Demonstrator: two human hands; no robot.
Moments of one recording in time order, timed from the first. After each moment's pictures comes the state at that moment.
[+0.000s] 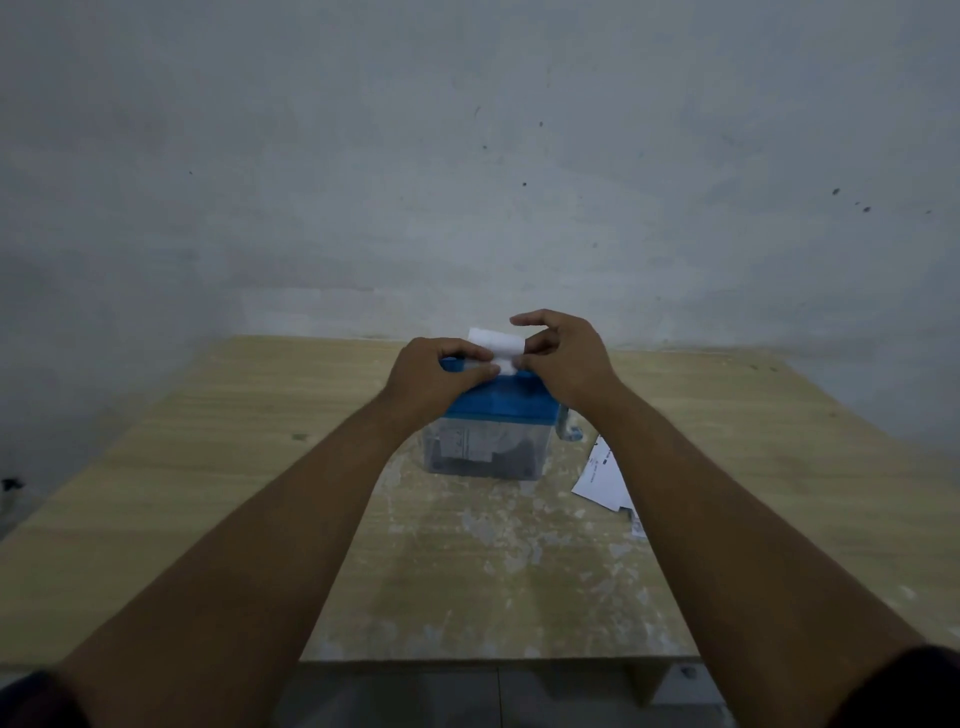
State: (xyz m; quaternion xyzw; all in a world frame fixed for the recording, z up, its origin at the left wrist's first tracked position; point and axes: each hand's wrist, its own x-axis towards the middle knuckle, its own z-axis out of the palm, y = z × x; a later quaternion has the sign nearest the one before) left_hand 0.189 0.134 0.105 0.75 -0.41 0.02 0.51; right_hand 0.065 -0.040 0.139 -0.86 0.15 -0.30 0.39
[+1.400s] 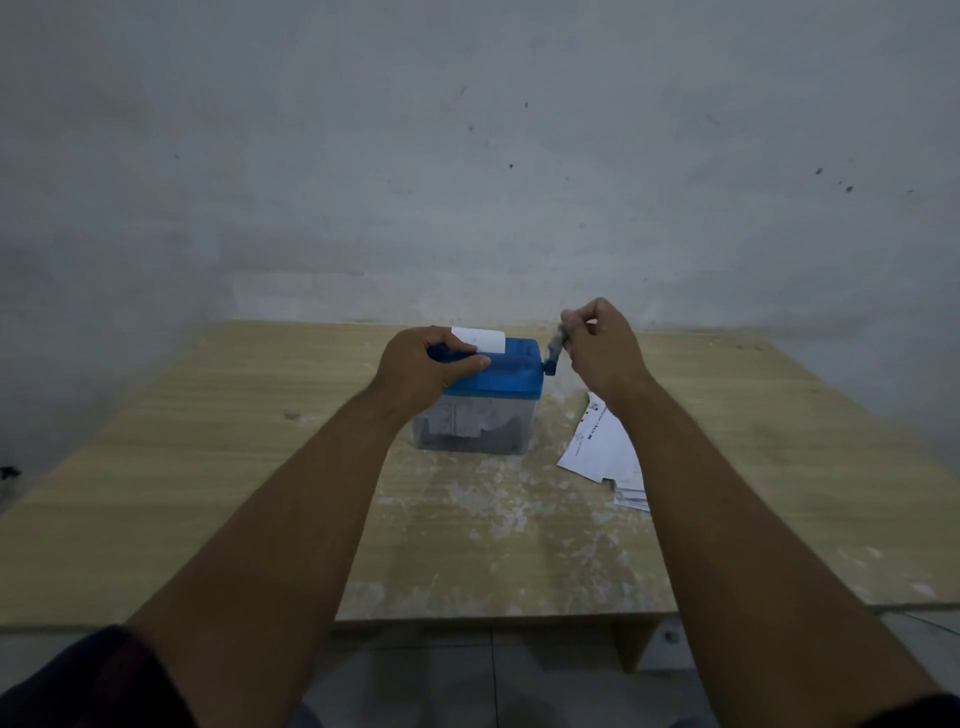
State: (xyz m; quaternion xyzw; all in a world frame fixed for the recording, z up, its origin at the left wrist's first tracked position) left_hand 0.180 0.132 0.084 0.73 -0.37 -0.01 0.57; right_hand 0.017 -0.047 0.135 -0.77 0.20 -0.36 0.49
